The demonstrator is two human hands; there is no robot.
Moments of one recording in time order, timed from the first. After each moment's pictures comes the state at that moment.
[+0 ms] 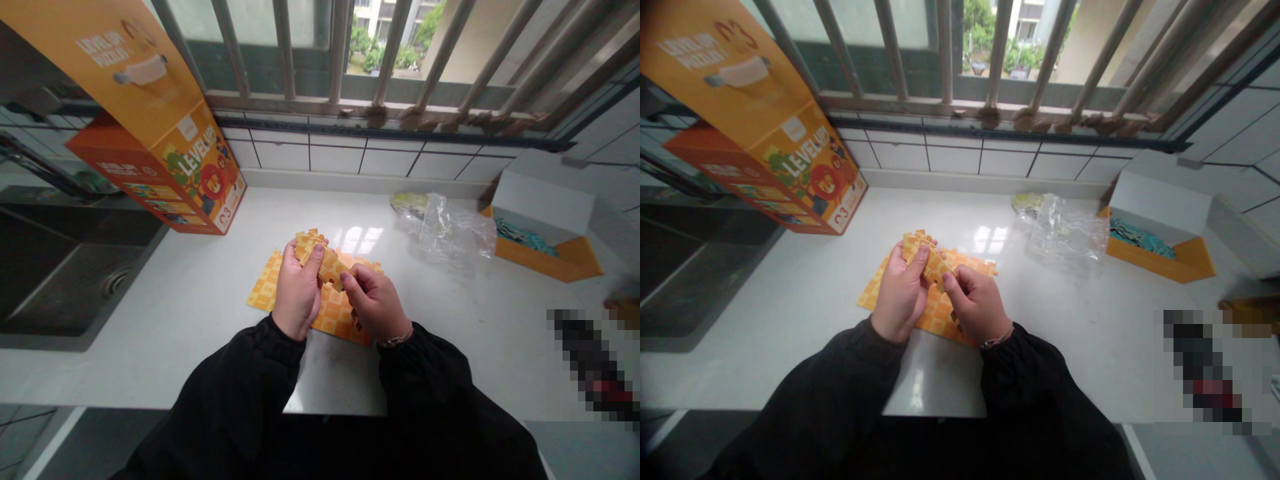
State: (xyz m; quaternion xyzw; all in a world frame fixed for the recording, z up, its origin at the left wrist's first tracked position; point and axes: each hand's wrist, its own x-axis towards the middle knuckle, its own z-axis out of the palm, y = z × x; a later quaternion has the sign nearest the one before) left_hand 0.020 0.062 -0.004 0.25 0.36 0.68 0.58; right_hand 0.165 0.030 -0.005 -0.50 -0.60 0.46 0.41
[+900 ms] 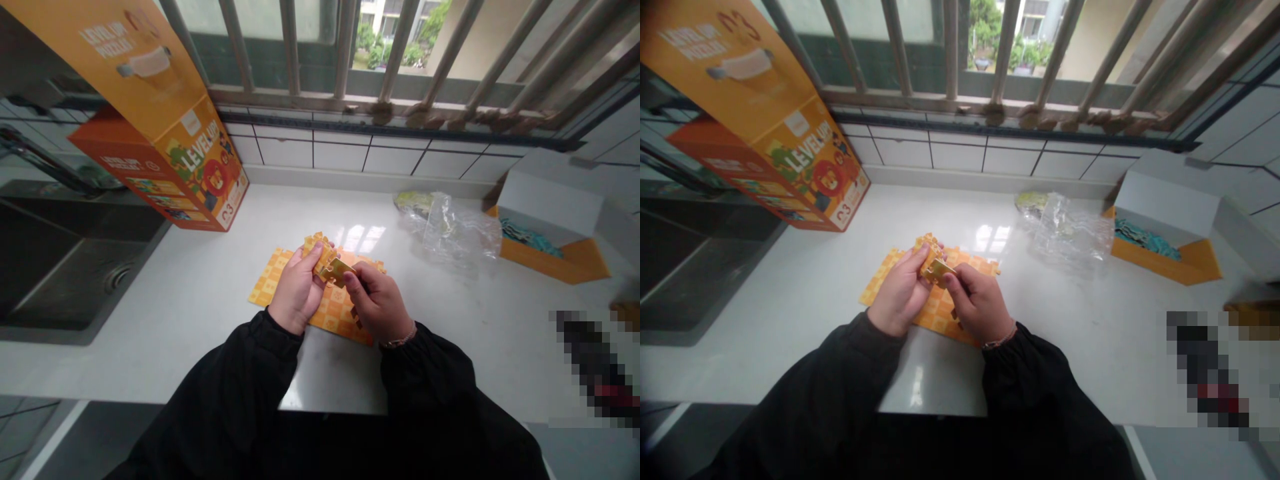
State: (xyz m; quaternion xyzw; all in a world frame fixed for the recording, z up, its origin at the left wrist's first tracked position) left_hand 0.008 0.070 -0.007 0.16 0.36 0.62 0.68; right_hand 0.166 0.028 -0.004 -0.49 -0.64 0.43 0.41
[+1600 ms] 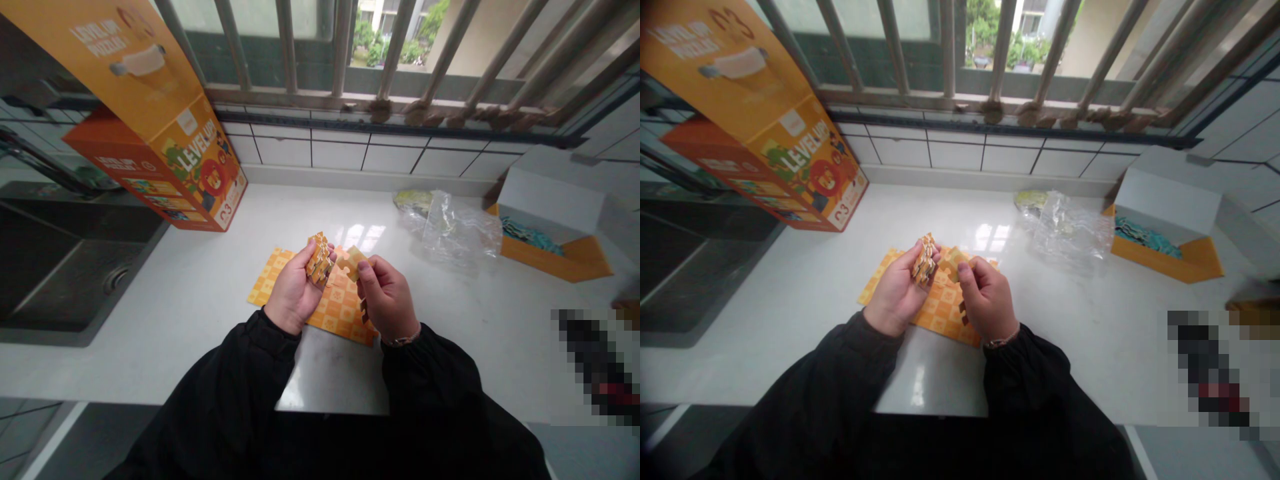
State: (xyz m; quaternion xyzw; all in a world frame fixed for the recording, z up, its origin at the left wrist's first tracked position) left_hand -0.001 0.078 -0.012 0.14 0.38 0.59 0.70; right_hand 0.167 0.028 -0.006 -0.52 -0.52 0.47 0.49
